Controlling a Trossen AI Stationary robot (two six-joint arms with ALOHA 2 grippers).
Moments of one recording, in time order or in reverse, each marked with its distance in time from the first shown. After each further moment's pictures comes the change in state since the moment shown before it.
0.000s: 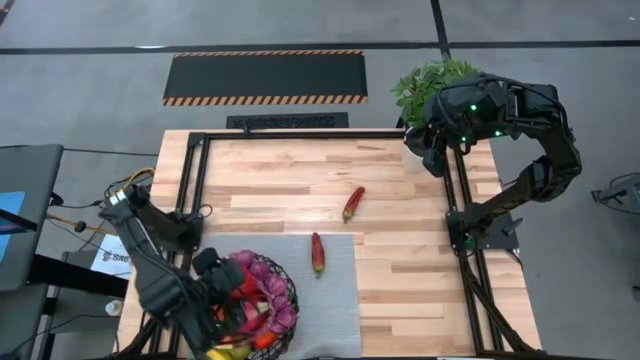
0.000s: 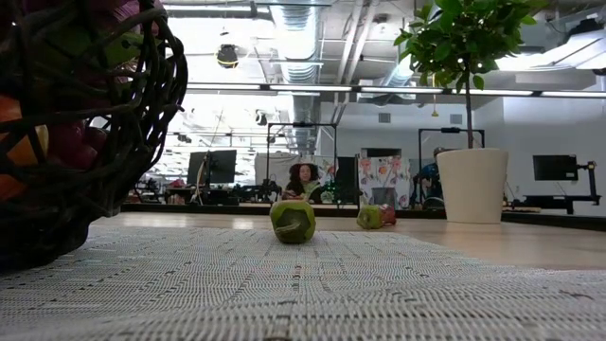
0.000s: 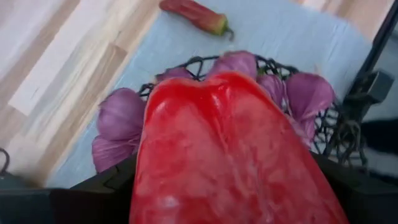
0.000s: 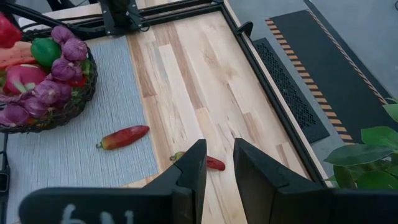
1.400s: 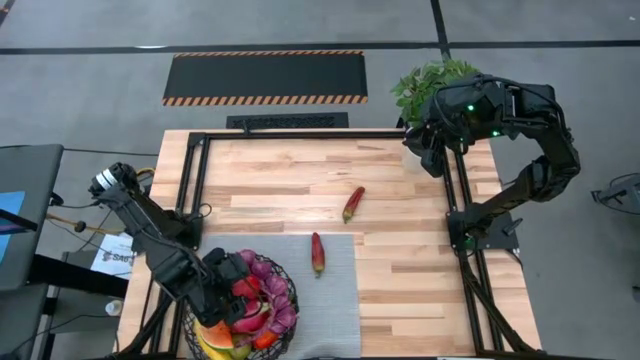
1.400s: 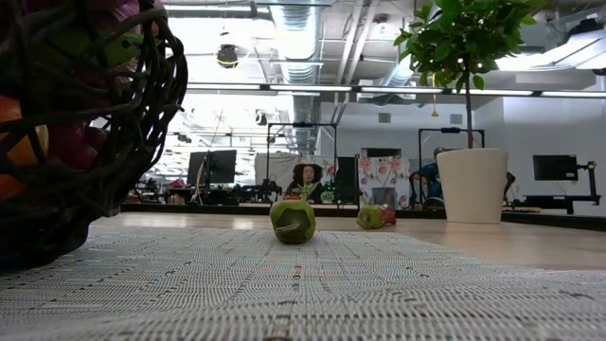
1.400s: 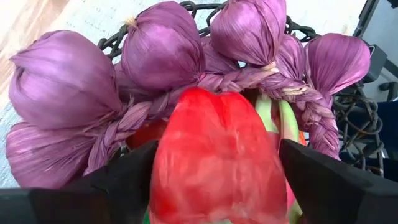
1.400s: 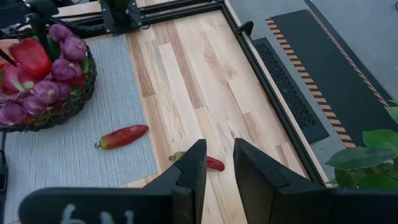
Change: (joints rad) left arm 0.048 -0.276 -0.563 0.519 0.137 0.063; right arm 0.000 0.008 0.000 0.003 0.000 -0.008
